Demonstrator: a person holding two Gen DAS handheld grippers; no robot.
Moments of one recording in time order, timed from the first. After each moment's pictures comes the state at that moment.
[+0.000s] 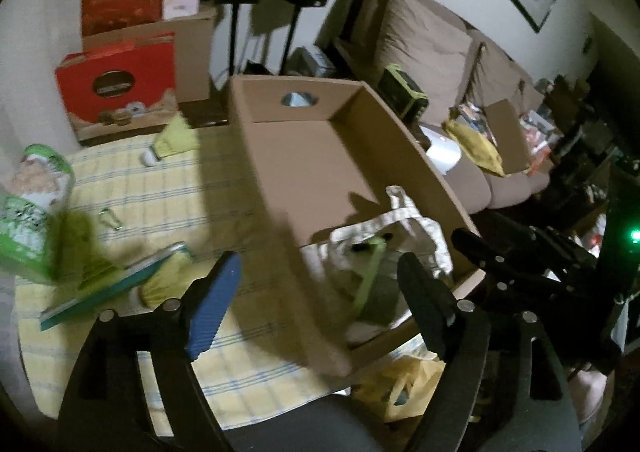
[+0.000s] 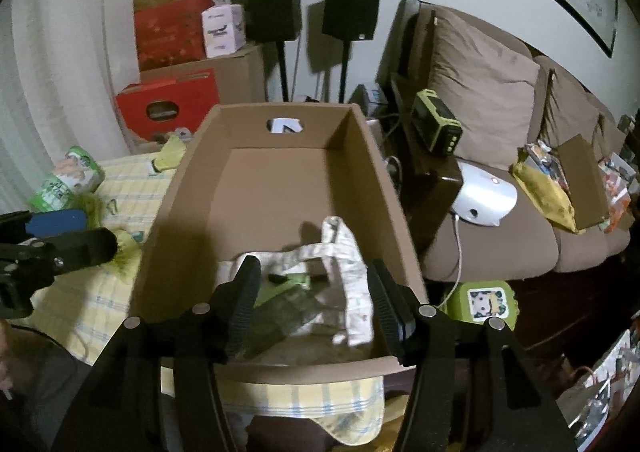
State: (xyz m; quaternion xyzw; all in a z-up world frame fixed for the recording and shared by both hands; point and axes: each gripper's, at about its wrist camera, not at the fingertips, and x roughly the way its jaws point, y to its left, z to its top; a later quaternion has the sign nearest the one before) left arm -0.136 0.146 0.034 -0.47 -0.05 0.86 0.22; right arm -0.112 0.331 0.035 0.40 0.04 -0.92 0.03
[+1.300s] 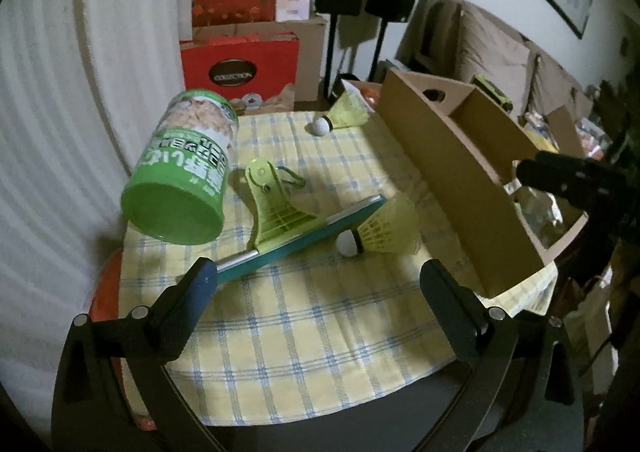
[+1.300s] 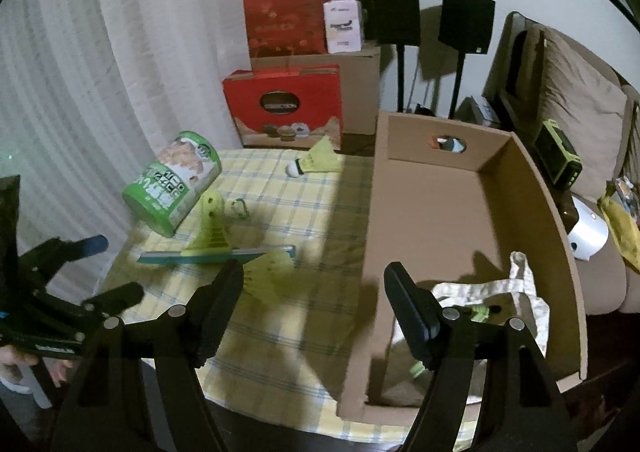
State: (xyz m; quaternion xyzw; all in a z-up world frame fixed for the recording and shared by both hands) left arm -0.099 -0.020 -0.015 -0.43 -0.01 0.89 0.13; right arm -0.127 0.189 0.030 0.40 0.03 -0.90 0.18
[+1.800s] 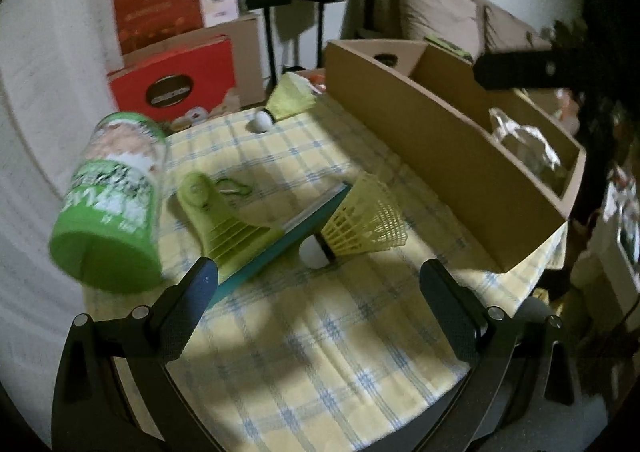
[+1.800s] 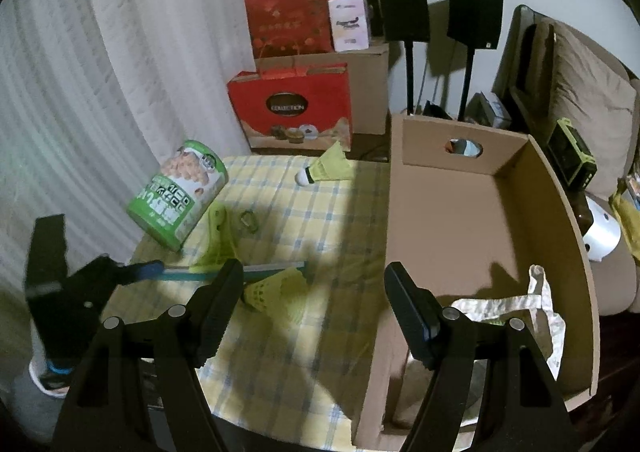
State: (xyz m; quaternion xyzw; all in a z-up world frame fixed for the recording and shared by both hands) left arm -0.122 0.023 -0.055 -0.41 0.08 0.88 0.21; right arm -0.149 0.183 0.031 0.41 0.02 -0.89 0.19
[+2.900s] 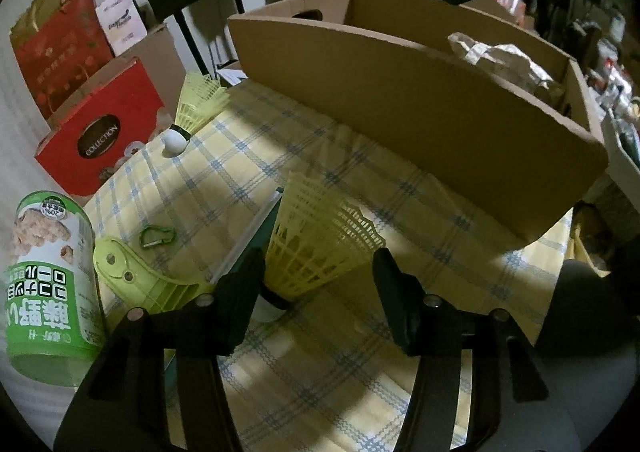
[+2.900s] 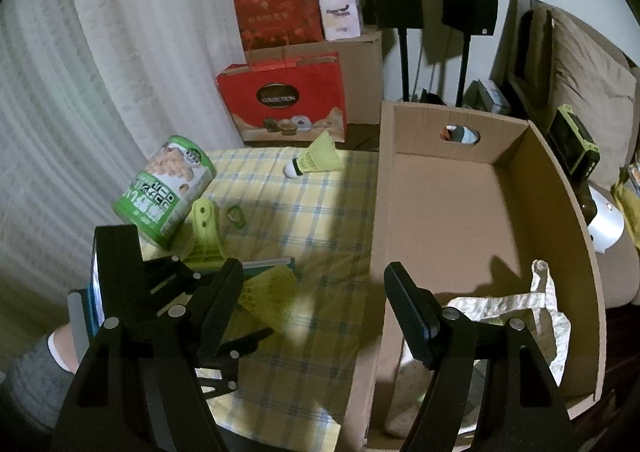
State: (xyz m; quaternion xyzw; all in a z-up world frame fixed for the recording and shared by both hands) left arm -0.149 0.087 -0.096 -0.41 0.21 0.84 0.29; right arm -0.164 0.191 0.020 0.43 0.01 -0.89 0.18
